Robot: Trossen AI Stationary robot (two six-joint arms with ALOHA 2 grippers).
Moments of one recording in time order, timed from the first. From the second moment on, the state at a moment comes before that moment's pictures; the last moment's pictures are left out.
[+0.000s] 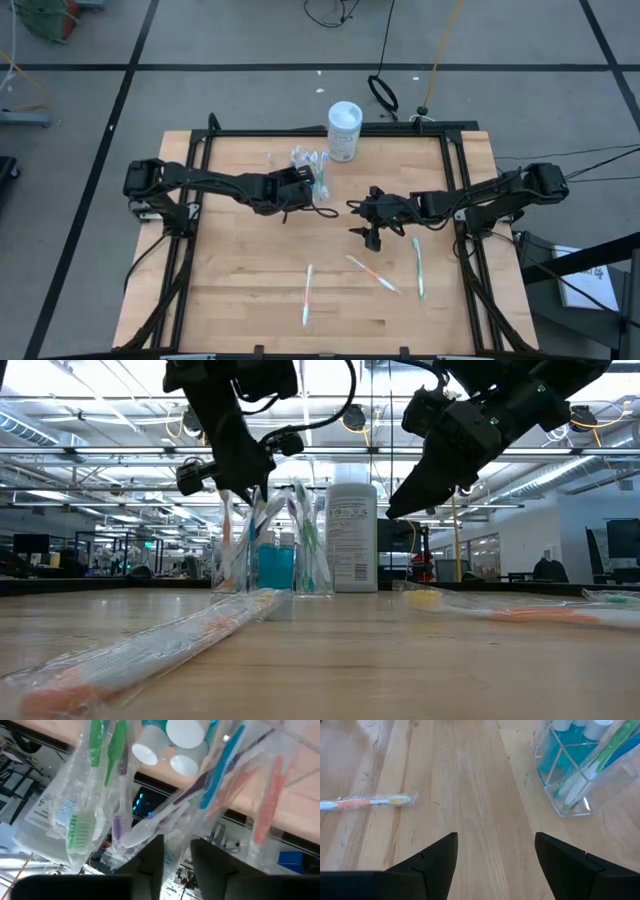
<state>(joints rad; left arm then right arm) 0.04 1.65 1.15 -0.60 -0.88 1.59 0.06 1.37 0.67 0.08 0.10 0.17</state>
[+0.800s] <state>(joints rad) -0.12 1.41 1.15 -0.59 -0.96 0.91 0.06 1.37 0.67 0.48 0.10 -0.09</state>
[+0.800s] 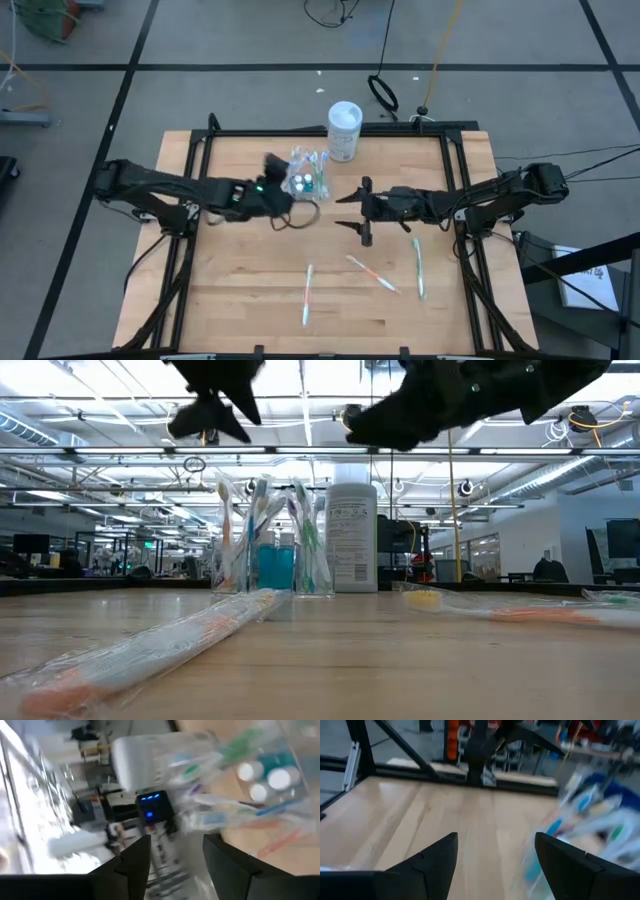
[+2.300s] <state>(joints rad) 0.03 1.06 1.15 -1.01 -0.34 0.07 0.14 2.11 1.02 0.54 -0.31 -0.42</state>
